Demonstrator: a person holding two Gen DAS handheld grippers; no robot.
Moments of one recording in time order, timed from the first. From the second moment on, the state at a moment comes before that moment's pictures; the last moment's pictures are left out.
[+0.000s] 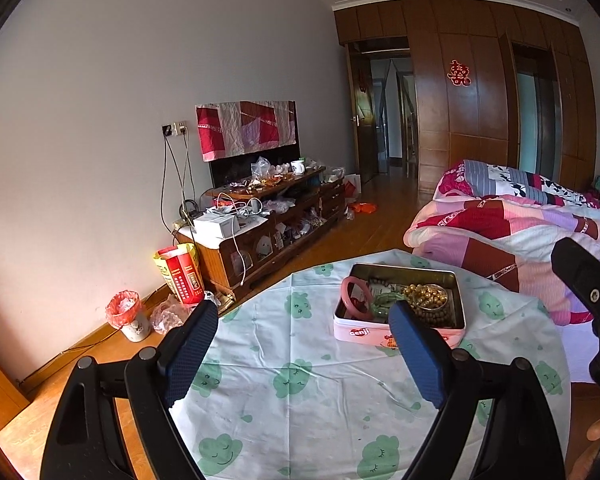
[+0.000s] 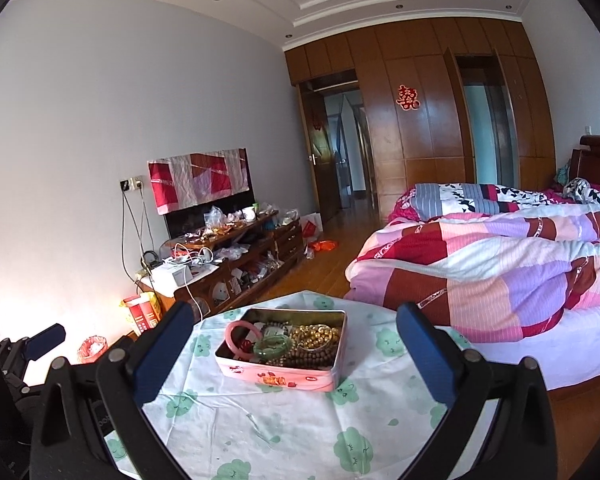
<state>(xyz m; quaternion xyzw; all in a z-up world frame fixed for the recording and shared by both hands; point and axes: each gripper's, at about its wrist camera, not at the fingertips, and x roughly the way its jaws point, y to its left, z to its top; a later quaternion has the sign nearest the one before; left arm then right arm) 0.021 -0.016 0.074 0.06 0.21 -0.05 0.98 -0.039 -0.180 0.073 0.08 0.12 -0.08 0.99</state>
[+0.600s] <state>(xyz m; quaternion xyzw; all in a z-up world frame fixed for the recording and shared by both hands) 0.026 -0.015 0.072 0.05 0.21 -0.05 0.97 -0.037 -0.183 0.067 0.09 0.13 -0.08 0.98</state>
